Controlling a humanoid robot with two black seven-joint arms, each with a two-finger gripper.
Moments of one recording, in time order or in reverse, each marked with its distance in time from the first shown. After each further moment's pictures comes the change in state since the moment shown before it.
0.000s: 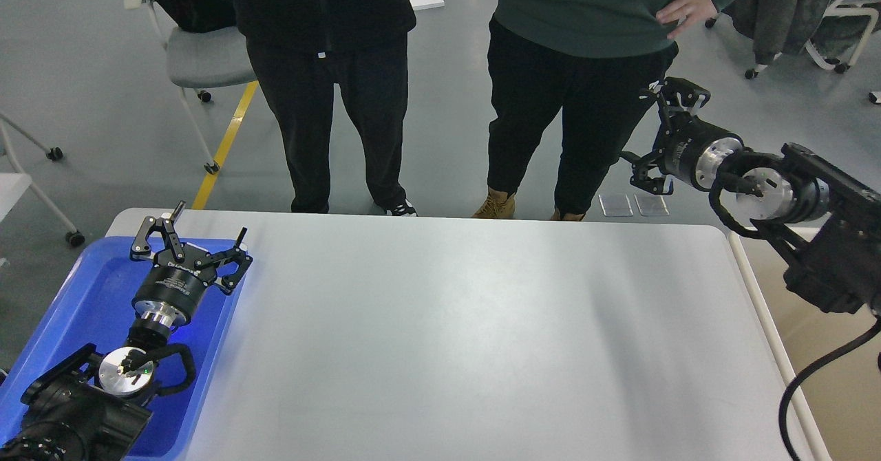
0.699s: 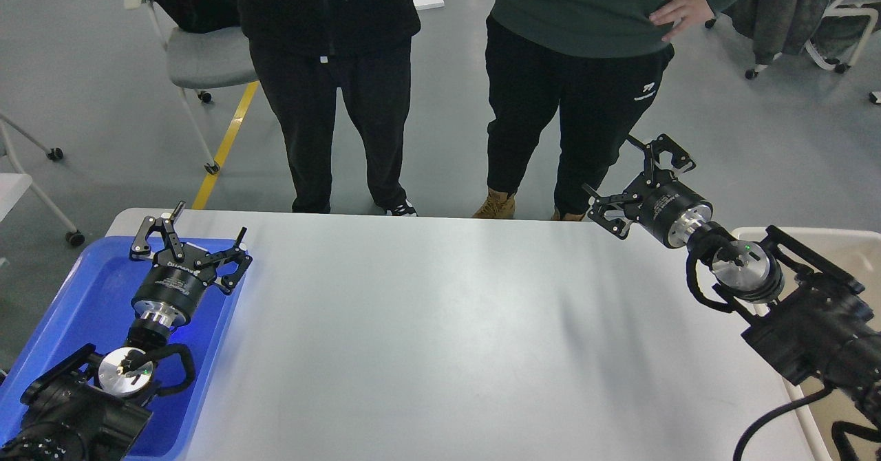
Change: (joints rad) left arm 0.001 0.000 -0.001 0.000 0.000 0.000 0.000; right arm -0.209 0.081 0.117 -0.046 0.273 0.217 0.108
